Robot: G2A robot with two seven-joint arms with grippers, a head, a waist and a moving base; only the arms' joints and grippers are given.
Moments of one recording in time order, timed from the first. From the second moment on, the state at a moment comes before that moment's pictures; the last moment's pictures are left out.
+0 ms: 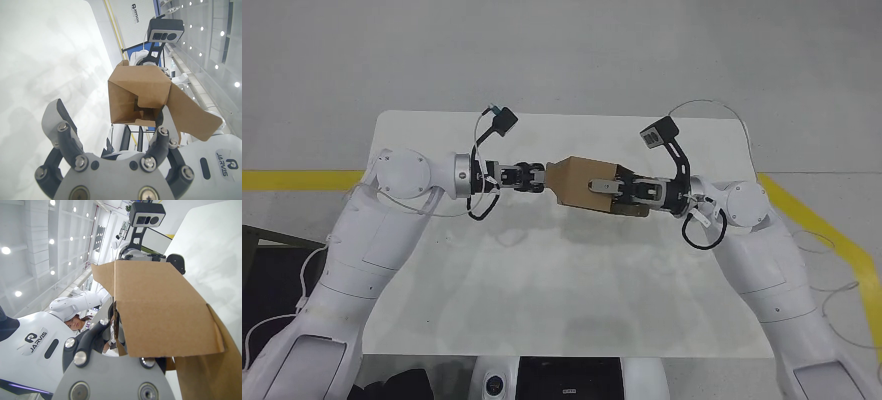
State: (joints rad) left arm 0.76 -1.06 -1.08 -1.43 -0.25 -0.20 -1.15; right arm -0.87 -1.16 1.13 -1.41 0.52 -0.40 1.16
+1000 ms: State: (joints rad) left arm 0.75 -1.06 -1.08 -1.42 -0.23 -0.21 -1.16; right arm -0.86 -1.17 1.10 -1.39 0.50 -0.39 1.14
